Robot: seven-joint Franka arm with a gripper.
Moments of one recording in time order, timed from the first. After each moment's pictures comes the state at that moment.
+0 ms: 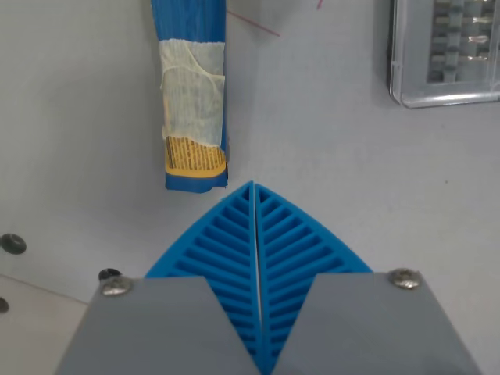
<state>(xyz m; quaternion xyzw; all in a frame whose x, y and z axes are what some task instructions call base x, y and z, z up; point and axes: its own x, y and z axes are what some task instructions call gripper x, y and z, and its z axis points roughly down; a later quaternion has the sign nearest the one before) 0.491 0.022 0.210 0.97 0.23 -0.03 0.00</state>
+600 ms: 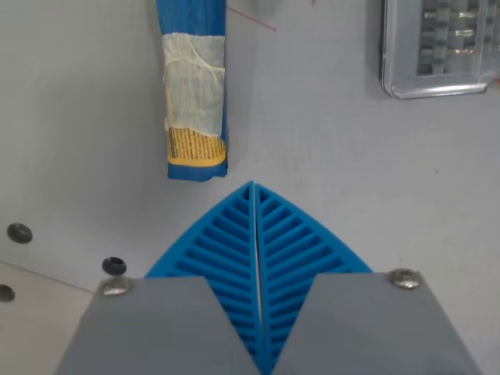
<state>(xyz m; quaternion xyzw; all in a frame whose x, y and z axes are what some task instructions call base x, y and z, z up) 0.490 0.022 0.225 0.97 0.23 -0.03 0.01</state>
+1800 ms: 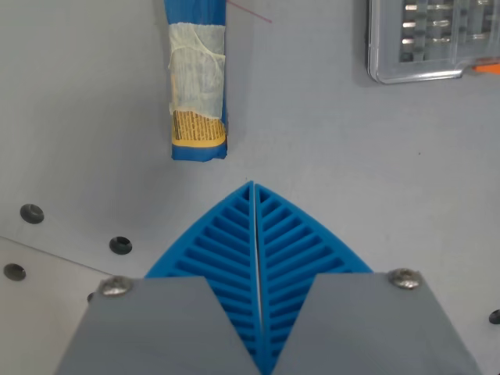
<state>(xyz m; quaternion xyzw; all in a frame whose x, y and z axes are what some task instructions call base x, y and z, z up) 0.485 0.022 0.255 0.97 0.23 -0.02 0.01</state>
